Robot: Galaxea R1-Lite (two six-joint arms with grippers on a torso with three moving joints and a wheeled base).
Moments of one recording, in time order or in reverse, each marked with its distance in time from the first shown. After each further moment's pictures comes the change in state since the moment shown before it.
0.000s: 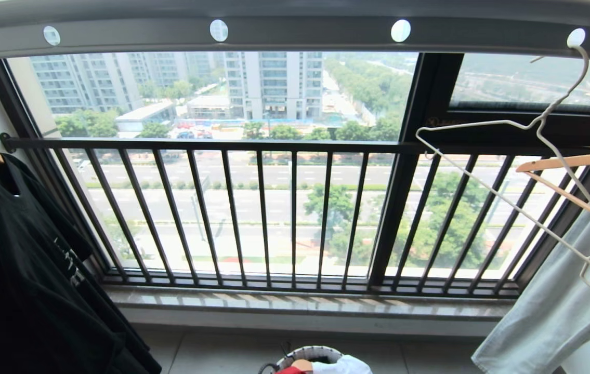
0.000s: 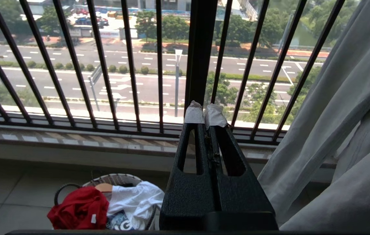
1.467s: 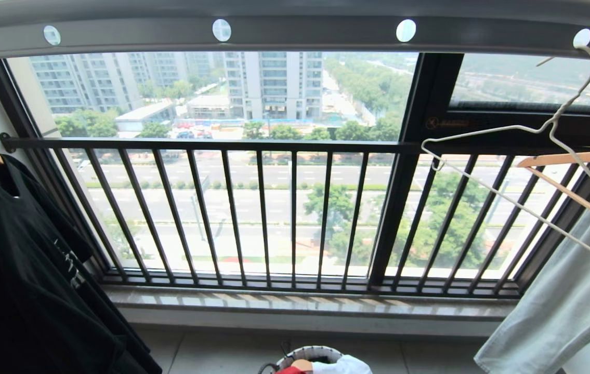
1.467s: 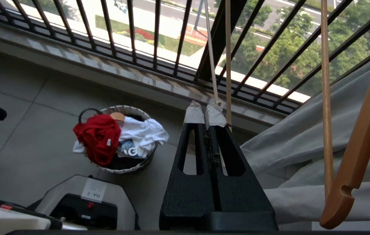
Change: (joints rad) left arm 0.000 0.000 0.000 0.000 0.000 0.000; right arm 0.002 0.836 -1.190 0.743 0.134 -0.148
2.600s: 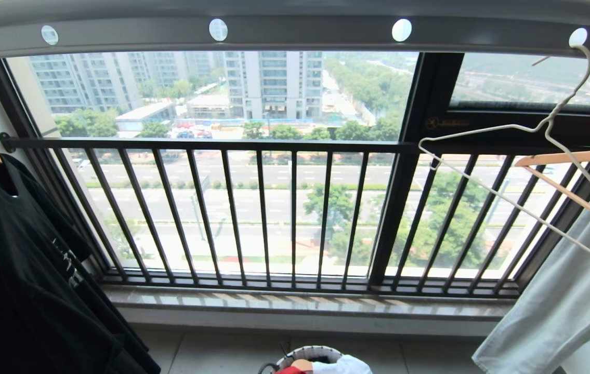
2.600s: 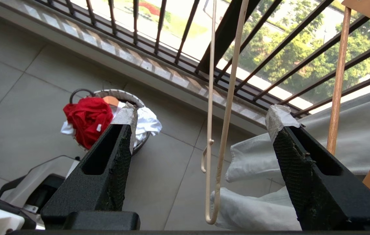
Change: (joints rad) left arm 0.000 0.000 0.000 0.000 0.000 0.000; right arm -0.002 0.200 -0.047 -0.047 0.037 -0.135
